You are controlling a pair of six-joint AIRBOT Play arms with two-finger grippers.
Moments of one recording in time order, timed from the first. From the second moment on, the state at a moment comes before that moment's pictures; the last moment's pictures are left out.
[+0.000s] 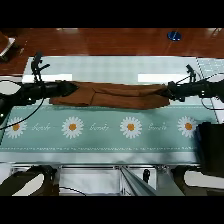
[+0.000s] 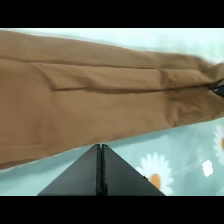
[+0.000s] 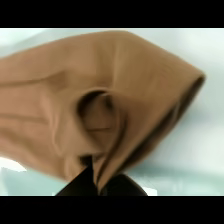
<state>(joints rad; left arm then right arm) -0.05 -1.09 0.83 0.57 -0.85 -1.07 -0.24 -1.45 1.04 -0.80 1.10 1.27</state>
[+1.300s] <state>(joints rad) -0.67 -1.80 1.47 0.49 -0.93 -1.38 0.07 -0.55 0.84 -0.93 1.13 1.58</state>
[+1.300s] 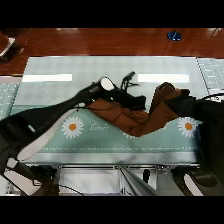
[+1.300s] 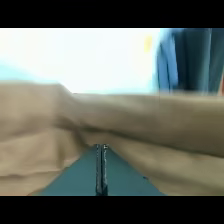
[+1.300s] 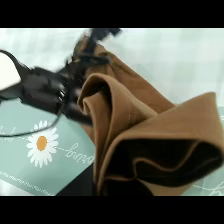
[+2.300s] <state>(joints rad) 0.07 -0.64 0.75 0.79 -0.89 -1.40 0.47 -1.56 1.38 -0.61 0.90 1.32</state>
